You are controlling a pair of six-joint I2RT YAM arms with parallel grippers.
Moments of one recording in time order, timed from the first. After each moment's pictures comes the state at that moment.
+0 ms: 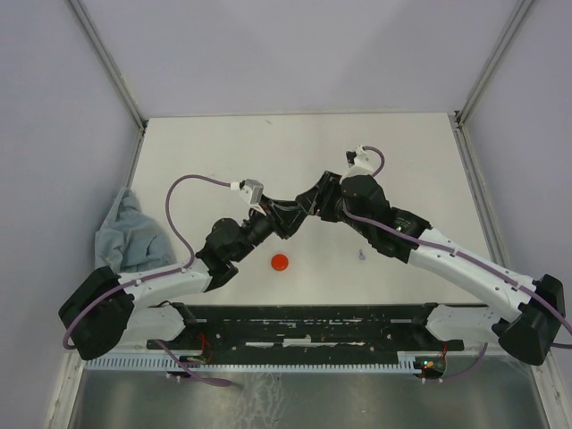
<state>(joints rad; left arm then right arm) -0.85 1.20 0.48 0.90 -0.01 -0.49 0.86 1.19 1.03 -0.23 0.25 0.86</state>
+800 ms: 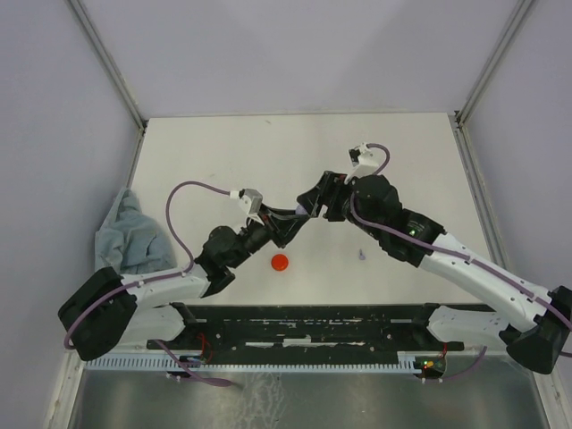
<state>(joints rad) -0.85 1.20 0.41 1.00 0.04 -0.45 0.86 1.12 1.03 -0.25 0.21 0.75</state>
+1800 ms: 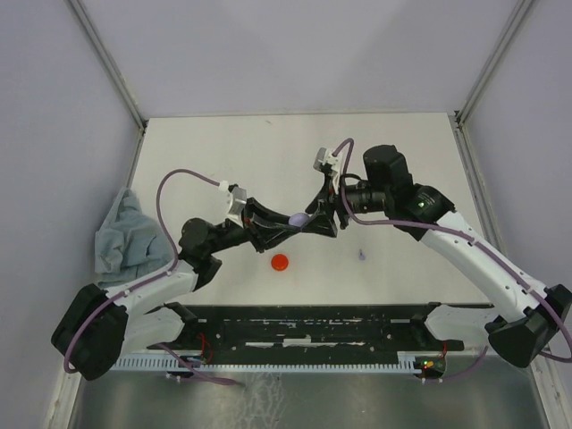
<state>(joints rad) -0.63 1.09 0.40 1.07 0.68 -0.50 0.66 1.19 1.24 -0.50 -0.70 -0.05</state>
